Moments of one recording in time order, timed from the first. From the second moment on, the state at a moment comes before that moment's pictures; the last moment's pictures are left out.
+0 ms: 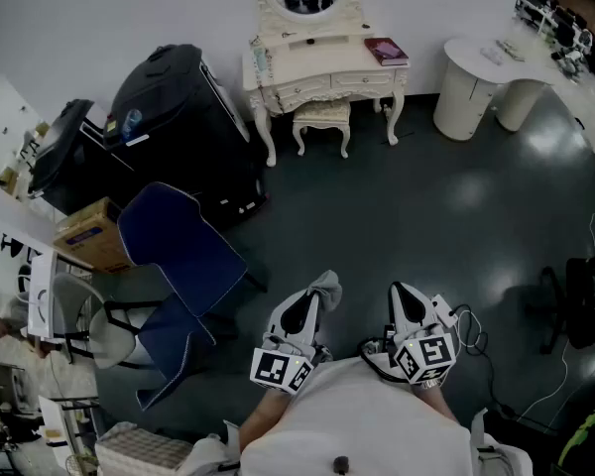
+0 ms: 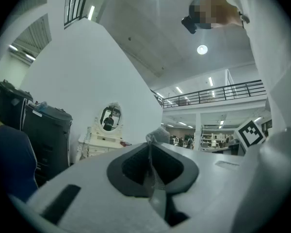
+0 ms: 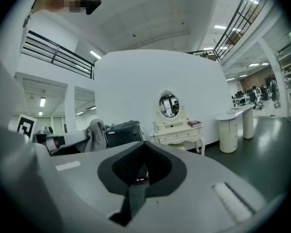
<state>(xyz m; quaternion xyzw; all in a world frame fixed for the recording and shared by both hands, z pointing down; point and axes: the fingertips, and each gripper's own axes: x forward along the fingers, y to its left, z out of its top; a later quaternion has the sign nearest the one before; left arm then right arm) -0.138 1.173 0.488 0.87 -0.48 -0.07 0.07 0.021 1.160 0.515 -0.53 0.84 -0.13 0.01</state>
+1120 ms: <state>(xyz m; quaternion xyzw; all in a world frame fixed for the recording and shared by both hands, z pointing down) -0.049 1.129 0.489 0.85 -0.50 -0.11 0.09 0.114 1.131 0.520 -0.49 0.86 -0.14 0.01</state>
